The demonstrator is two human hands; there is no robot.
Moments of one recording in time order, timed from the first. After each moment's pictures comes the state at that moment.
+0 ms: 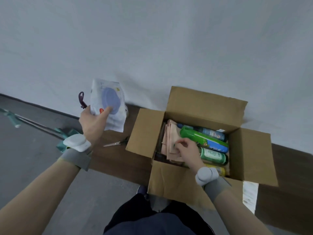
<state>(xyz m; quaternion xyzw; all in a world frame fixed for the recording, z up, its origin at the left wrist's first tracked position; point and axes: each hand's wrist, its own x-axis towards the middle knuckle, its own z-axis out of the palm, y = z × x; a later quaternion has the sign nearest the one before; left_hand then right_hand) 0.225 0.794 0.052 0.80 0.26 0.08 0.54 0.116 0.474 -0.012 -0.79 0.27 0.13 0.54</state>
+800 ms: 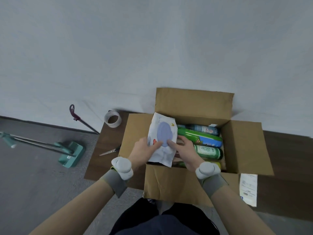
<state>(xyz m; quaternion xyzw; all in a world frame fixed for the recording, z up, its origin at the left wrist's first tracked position) 0.157 0.641 0.027 0.84 0.03 -0.29 0.46 0.113 0.458 -0.001 -0.58 0.31 0.15 0.74</state>
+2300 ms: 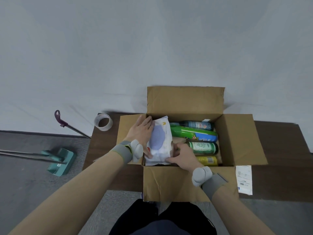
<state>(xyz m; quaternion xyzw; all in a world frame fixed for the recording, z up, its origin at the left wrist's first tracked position) 0.234 0.623 0.014 0.87 -0.41 -0.20 -0.19 0.094 0.444 -0.028 -0.83 0.24 0.21 0.45</state>
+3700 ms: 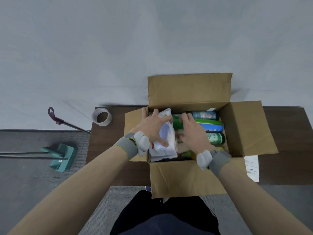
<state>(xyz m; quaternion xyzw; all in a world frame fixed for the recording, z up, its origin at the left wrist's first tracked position) 0.244 0.605 0.007 0.87 -0.43 -0.23 0.05 0.139 0.429 -0.016 -0.97 0.12 0.10 0.17</state>
